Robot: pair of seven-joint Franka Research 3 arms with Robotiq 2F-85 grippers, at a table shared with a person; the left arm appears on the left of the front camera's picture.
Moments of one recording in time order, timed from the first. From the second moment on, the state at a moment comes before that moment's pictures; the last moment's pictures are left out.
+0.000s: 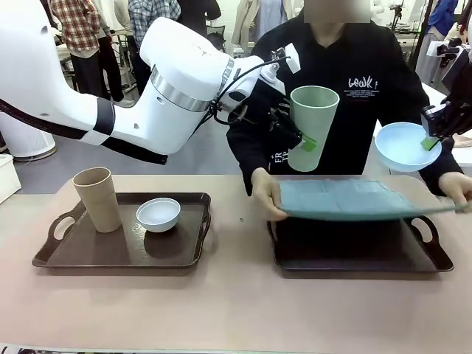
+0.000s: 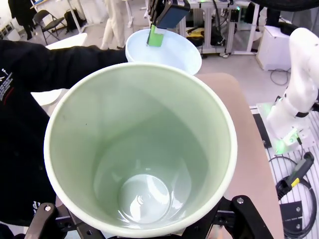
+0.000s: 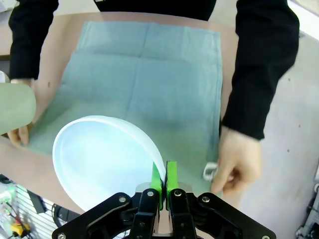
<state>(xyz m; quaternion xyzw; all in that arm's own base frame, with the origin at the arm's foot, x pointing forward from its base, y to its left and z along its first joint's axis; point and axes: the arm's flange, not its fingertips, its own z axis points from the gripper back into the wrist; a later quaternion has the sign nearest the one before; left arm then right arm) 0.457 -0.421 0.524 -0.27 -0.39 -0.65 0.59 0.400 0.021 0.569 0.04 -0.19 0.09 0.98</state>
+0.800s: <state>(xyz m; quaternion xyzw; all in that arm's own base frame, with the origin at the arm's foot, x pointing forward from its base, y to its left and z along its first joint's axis) 0.457 -0.421 0.524 -0.27 -0.39 -0.65 0.59 0.400 0.021 0.569 0.04 -0.19 0.09 0.98</state>
